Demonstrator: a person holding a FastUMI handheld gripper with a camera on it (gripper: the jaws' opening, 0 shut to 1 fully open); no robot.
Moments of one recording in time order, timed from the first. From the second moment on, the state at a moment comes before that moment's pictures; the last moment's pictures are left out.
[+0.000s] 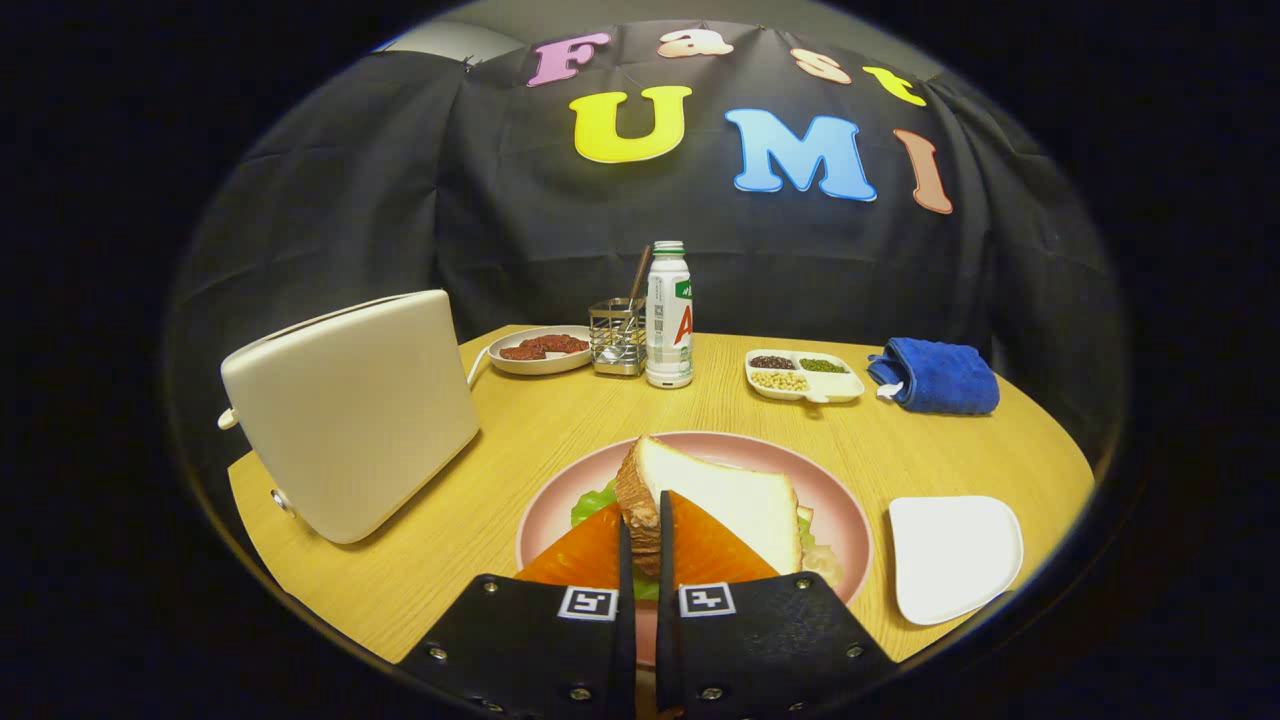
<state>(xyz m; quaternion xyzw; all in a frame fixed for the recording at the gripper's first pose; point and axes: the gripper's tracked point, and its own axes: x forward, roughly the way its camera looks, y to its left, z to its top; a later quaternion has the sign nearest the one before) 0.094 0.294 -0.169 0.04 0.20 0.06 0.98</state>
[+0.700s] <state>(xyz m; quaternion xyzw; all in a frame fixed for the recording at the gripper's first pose) 0.085 0.320 -0.156 0.07 0.18 0.13 0.97</state>
